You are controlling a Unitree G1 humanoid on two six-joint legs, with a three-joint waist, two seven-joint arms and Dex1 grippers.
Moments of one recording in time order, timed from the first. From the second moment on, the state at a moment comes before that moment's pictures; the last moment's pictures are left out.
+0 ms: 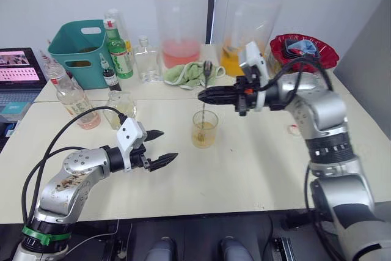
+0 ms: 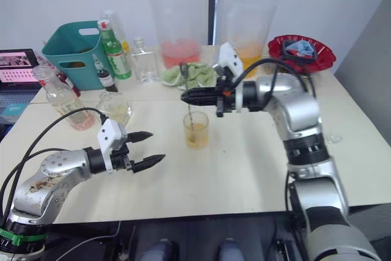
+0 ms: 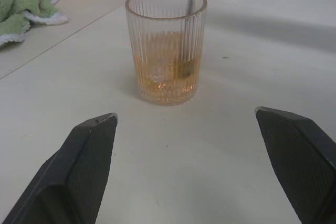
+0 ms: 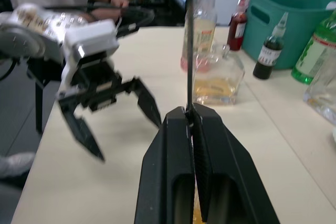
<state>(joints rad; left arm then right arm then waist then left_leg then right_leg) -0.24 0.68 0.05 -0.34 -0.47 0.52 -0.84 -1.00 -0.58 0.13 0.11 0.44 0.58 1.27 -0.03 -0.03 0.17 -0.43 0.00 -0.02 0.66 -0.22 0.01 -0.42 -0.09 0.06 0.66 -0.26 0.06</state>
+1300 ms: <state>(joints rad) -0.28 0.63 0.05 -0.28 -0.49 0.46 -0.86 -1.16 -0.61 -0.19 0.23 0.69 0.82 1.11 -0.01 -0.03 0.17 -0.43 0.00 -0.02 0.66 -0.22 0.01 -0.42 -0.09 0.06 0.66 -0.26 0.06</state>
